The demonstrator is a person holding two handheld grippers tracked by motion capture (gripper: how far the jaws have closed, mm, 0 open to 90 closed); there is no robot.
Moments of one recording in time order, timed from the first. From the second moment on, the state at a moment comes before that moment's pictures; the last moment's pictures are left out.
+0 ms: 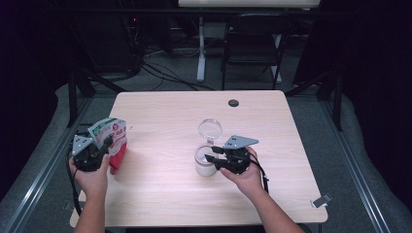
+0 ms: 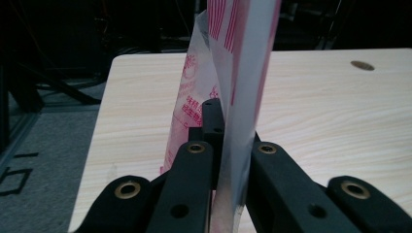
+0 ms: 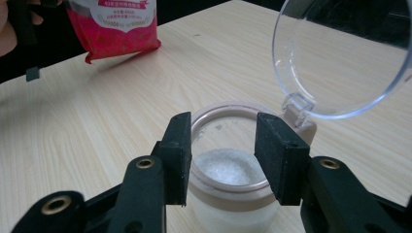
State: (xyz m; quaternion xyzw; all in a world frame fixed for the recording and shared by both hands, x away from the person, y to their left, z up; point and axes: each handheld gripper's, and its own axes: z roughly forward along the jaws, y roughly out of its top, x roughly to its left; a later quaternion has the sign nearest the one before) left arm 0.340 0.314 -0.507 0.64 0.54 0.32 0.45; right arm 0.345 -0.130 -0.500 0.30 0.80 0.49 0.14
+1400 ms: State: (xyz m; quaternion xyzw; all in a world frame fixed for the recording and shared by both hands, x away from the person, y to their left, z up) left arm 0.317 0.303 -0.522 0.66 0.52 0.28 0.46; right arm 0.382 -0.154 -0.464 0.35 0.77 0.52 0.14
